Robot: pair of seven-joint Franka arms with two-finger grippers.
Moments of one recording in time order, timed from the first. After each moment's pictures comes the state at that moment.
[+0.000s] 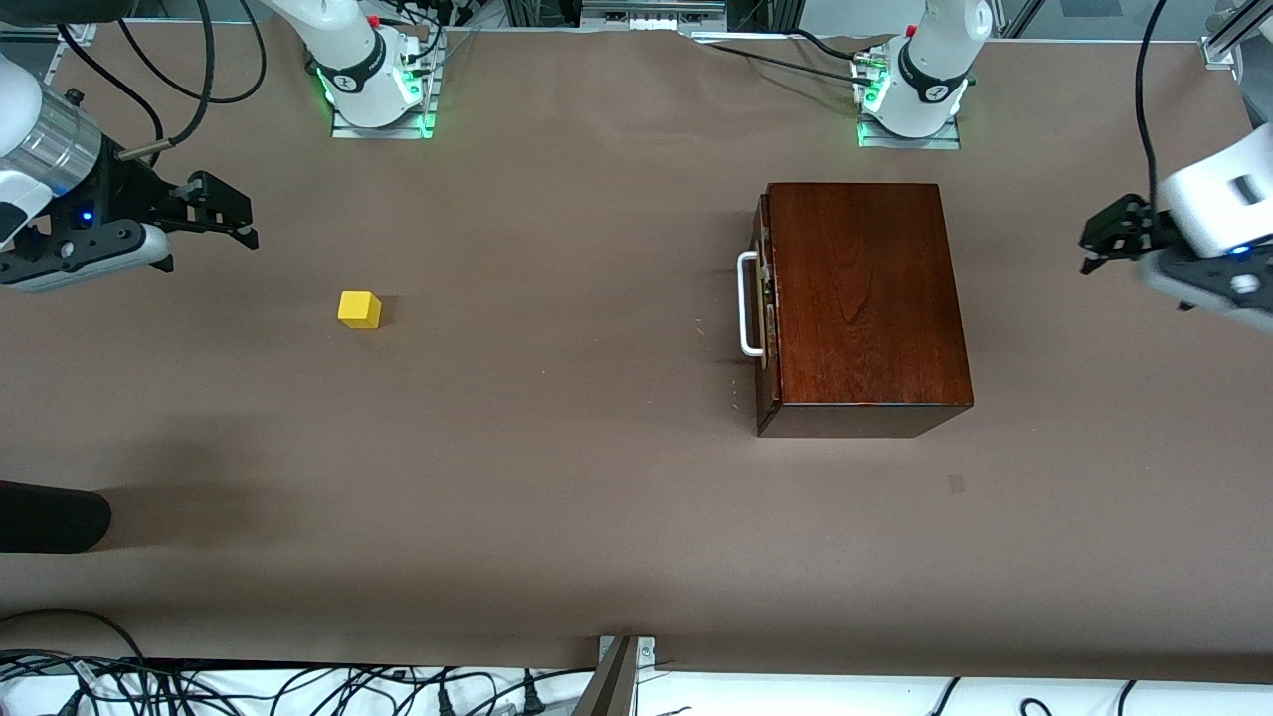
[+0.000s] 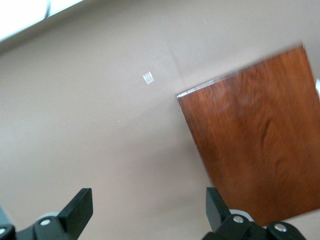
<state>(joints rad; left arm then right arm) 0.10 0.16 -0.17 -1.33 0.08 1.47 0.20 0.20 0.06 -0.08 -1.55 0.05 1.58 -0.16</state>
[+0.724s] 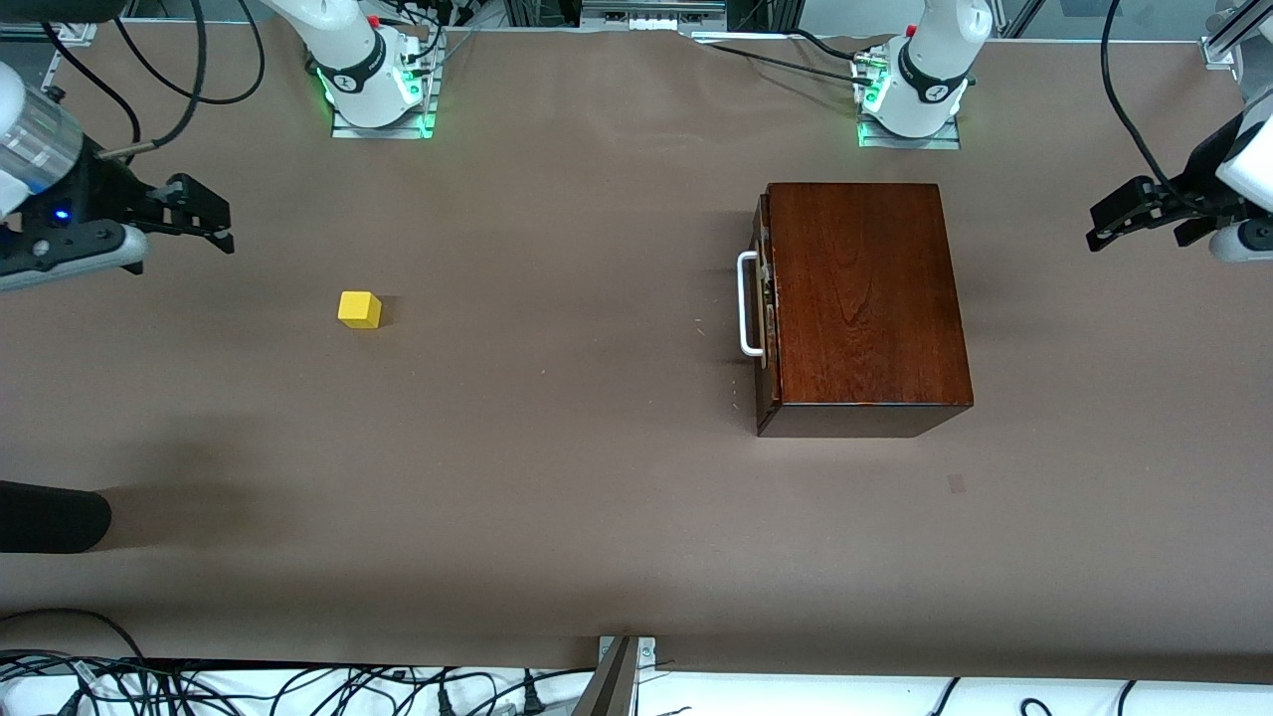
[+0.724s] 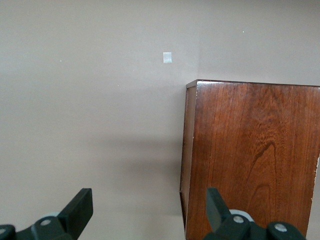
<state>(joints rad) 0.00 -0.03 0.00 -1.63 0.01 1.57 -0.07 0.19 0.06 -0.09 -1.51 0.00 1.58 -0.16</state>
